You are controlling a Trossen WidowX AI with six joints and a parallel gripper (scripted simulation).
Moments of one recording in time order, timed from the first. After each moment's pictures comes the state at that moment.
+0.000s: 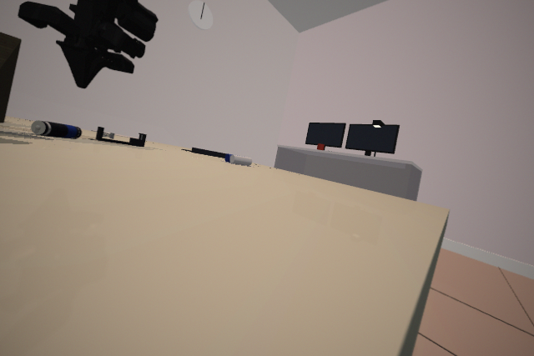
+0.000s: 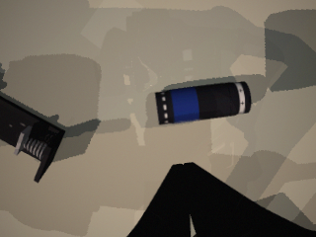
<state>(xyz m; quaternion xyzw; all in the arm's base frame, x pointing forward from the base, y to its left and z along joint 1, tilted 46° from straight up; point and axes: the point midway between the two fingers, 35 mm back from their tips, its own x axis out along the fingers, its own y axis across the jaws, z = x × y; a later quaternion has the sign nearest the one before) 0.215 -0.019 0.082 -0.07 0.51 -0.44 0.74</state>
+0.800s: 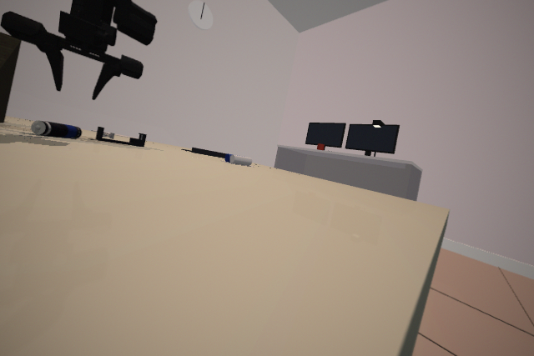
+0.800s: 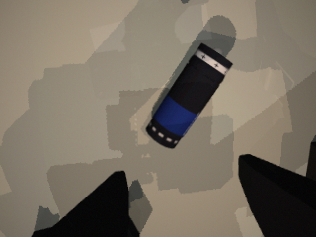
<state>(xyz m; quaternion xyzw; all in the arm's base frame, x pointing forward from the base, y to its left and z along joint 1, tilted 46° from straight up) 0.213 -0.040 0.077 0.26 0.28 -0.61 0.69</state>
